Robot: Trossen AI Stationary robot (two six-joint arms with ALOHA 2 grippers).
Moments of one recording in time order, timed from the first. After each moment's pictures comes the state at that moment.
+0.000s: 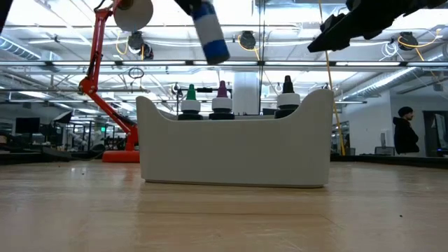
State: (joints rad) left arm -0.23 1.87 2.01 -1.36 -0.21 -0.46; right arm 0.21 0.94 0.66 -0.24 0.16 -0.04
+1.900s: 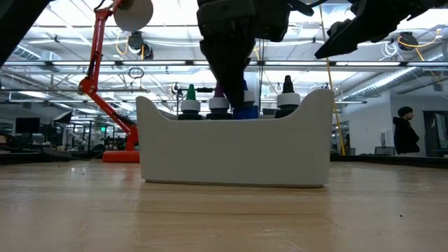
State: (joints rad) left arm -0.18 2.20 2.01 -1.17 -0.10 -0.11; right arm 0.21 0.90 0.66 -0.34 0.21 0.02
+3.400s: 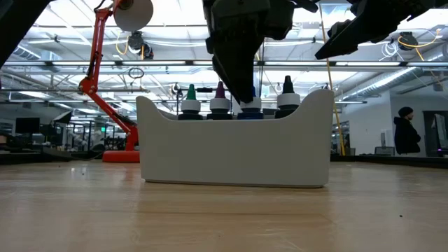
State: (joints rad) left arm -0.17 2.20 2.01 -1.11 -0.10 -0.19; right arm 0.21 0.90 0.66 -0.34 0.21 0.03
